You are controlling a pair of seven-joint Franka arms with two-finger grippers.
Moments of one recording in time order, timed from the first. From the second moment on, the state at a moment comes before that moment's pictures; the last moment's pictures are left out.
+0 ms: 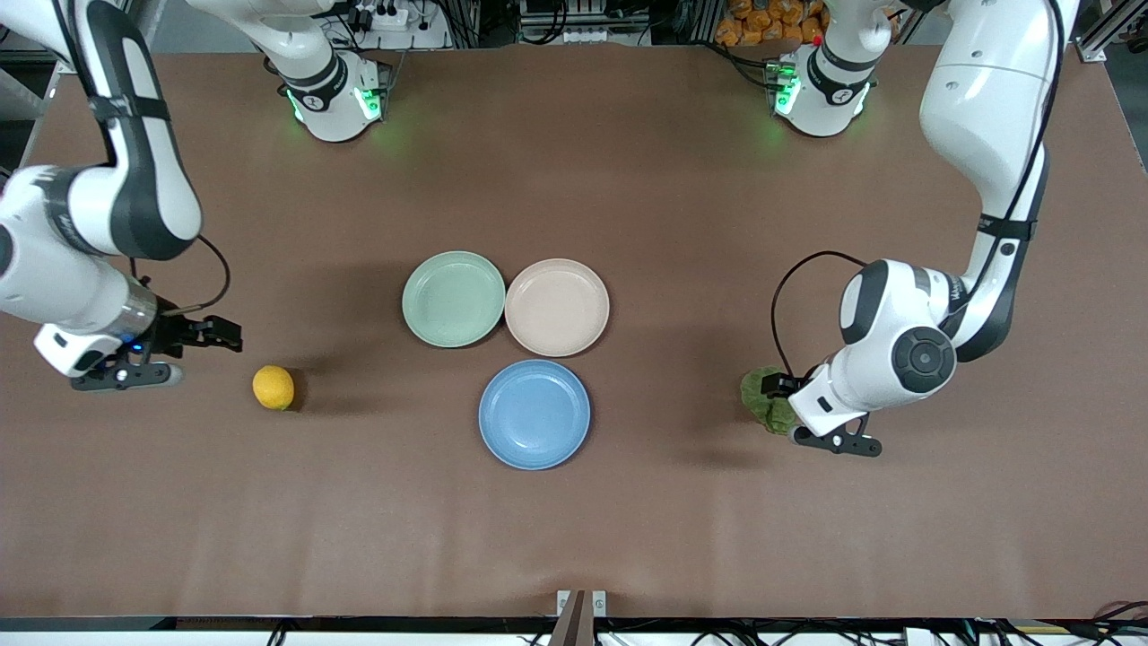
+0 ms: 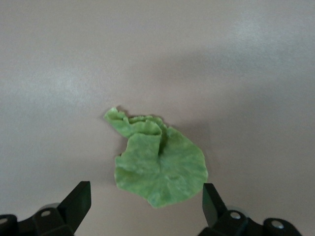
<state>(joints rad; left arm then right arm) -0.08 0.66 -0.18 -1.57 0.06 2.17 -0.08 -0.01 0.26 -0.06 -1.93 0.01 2.18 -0.17</state>
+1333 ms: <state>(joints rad) -0.09 0.79 -0.18 -1.56 0.10 2.26 -0.07 0.01 0.53 -0.05 -2.01 0.01 2.61 -0.17</state>
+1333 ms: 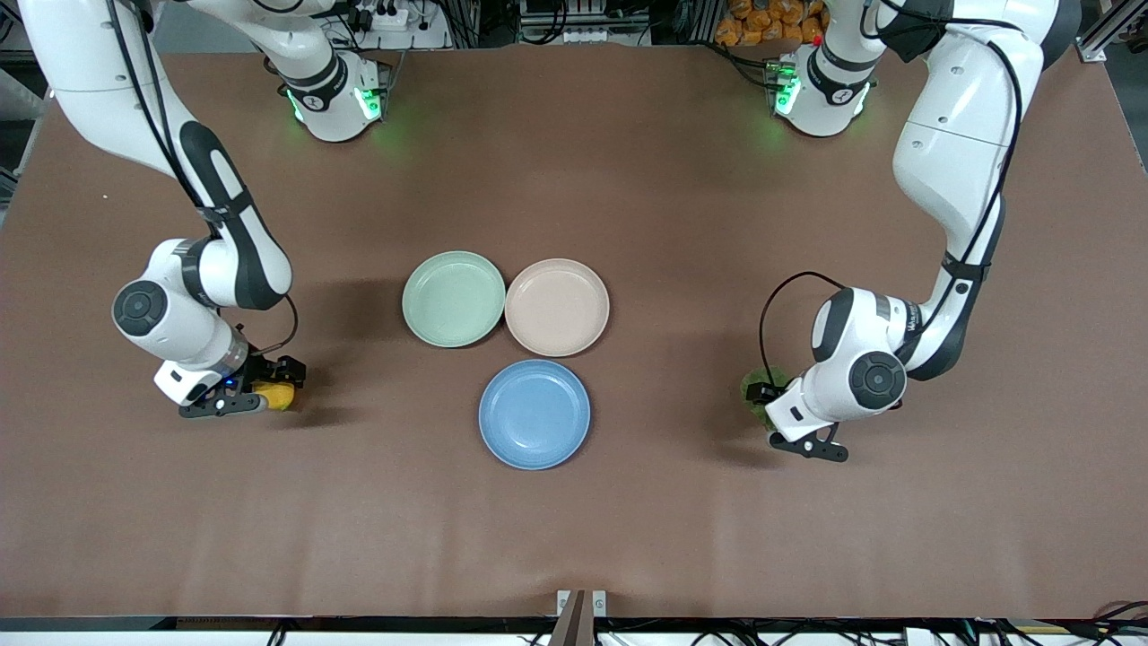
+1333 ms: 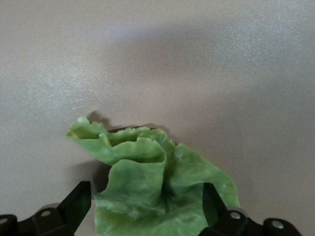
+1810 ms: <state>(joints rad) -0.09 0.79 -0.17 -1.55 0.11 2.26 -0.07 0.01 0.54 -0.05 -2.02 0.01 2.62 -0.17</state>
